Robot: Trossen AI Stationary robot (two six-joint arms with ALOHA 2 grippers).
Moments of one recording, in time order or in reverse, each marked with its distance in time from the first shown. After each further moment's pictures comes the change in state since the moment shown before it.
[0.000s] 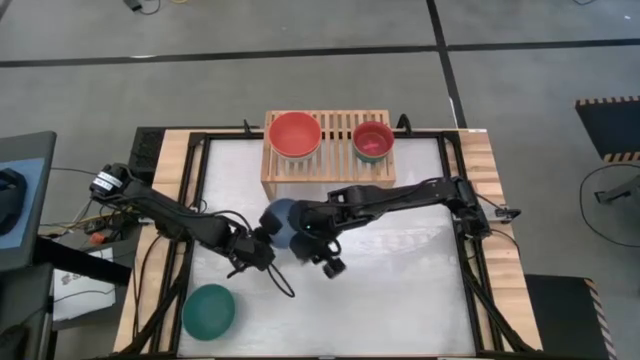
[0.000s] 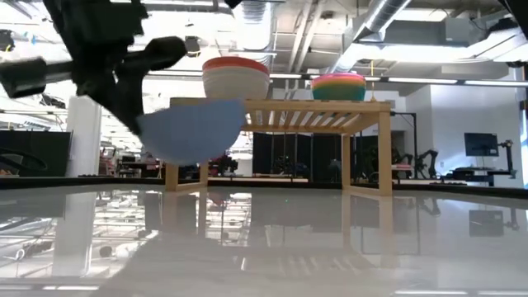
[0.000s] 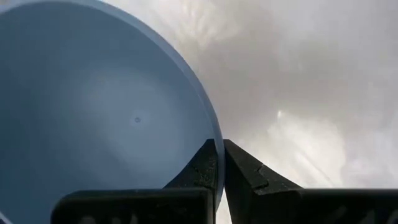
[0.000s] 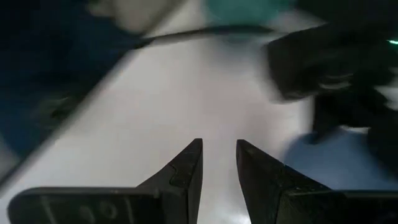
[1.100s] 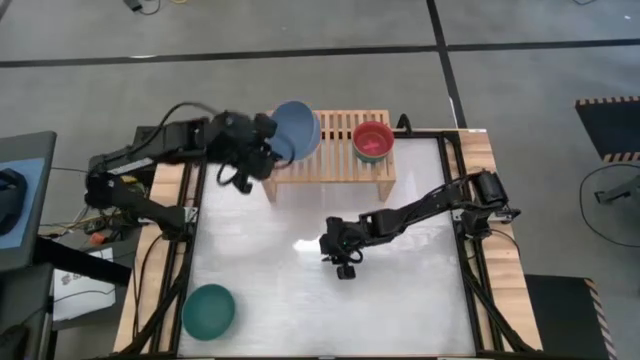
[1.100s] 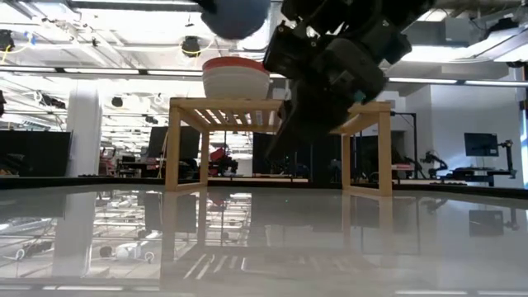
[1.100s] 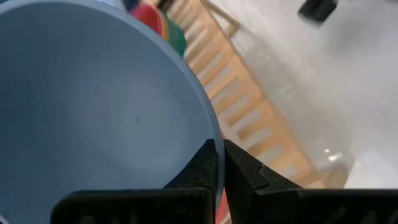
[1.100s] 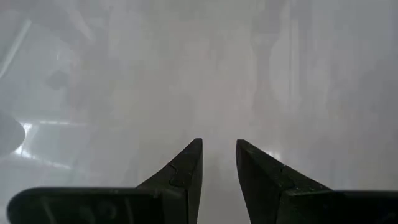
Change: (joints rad) left arm 0.585 -0.061 0.752 -0.331 0.244 0.462; right arm 0.006 -0.208 -0.997 0.855 0.194 0.395
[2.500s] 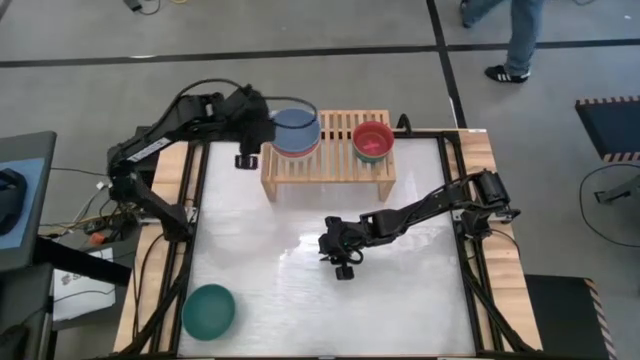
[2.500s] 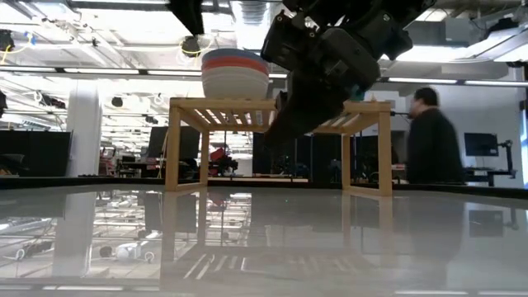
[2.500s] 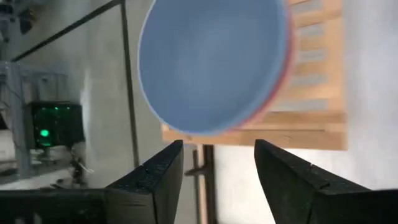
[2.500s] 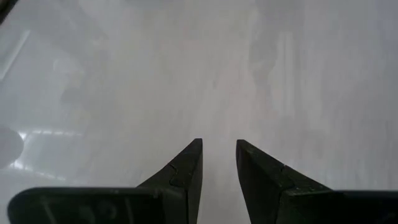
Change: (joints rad) left arm 0.135 0.176 0.285 -0.362 -0.196 -0.385; right arm 0.004 -0.011 -0.001 0.037 0.023 0.001
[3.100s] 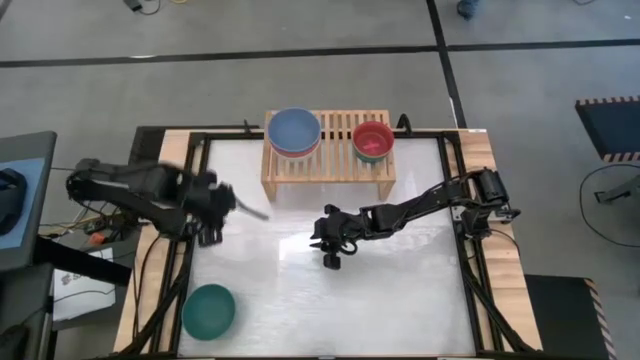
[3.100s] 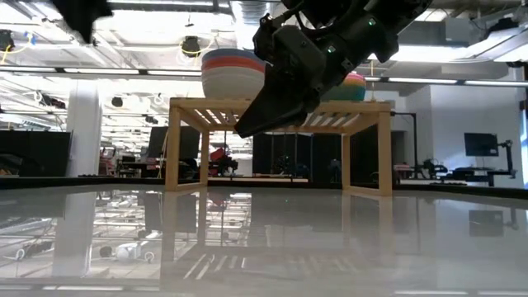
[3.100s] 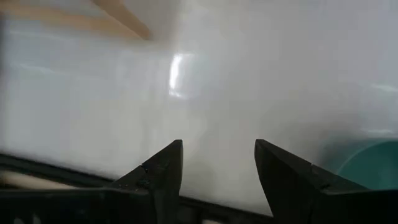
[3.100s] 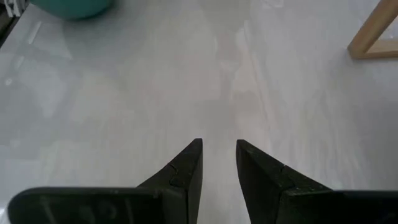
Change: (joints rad) left arm -0.556 -0.409 -0.634 -0.112 0.217 -1.011; right arm -0.038 0.000 0.000 0.127 0.107 0.139
